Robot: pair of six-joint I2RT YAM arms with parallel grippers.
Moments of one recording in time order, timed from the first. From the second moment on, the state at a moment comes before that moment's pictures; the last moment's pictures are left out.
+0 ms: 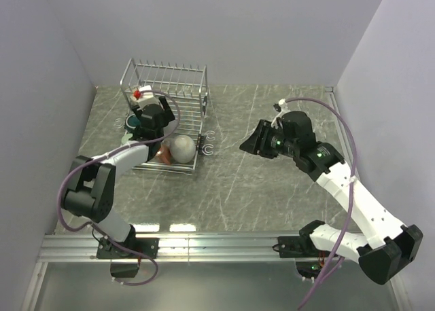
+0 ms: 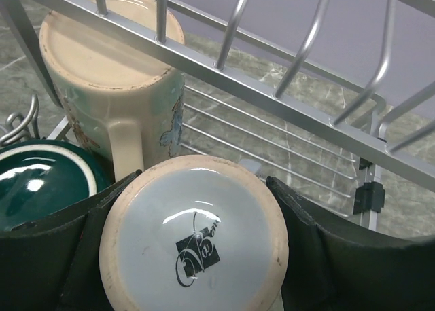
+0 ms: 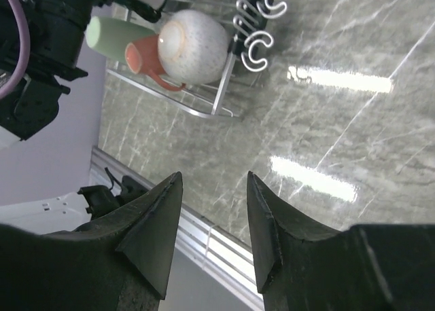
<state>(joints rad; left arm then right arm) -0.32 1.58 0.90 0.44 -0.50 -0.37 0.51 1.06 1.08 -0.56 -0.24 0.71</state>
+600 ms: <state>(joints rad) -0.32 1.76 0.86 0.67 -0.52 -0.33 0.51 1.18 1.08 -0.57 -0.32 0.71</state>
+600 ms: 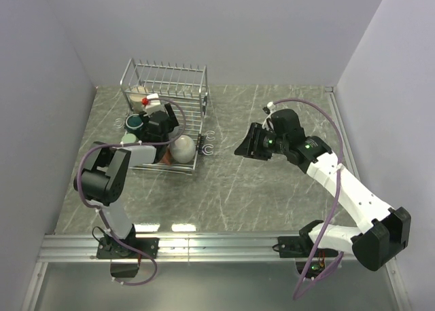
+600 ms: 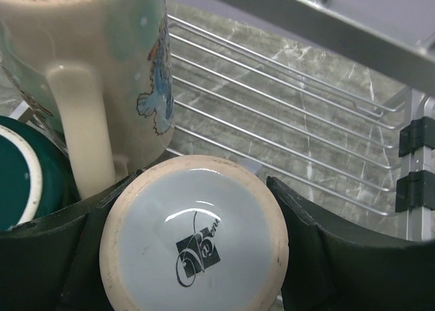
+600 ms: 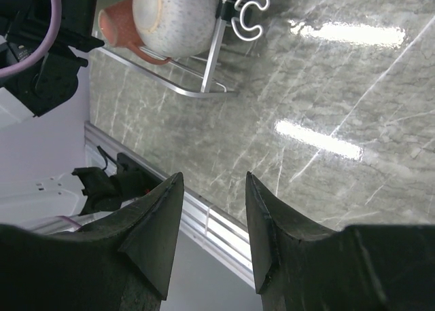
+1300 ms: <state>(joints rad) -0.33 1.78 0.91 0.57 -0.44 -0.34 0.51 1.18 1.08 -0.58 -0.33 0.67</state>
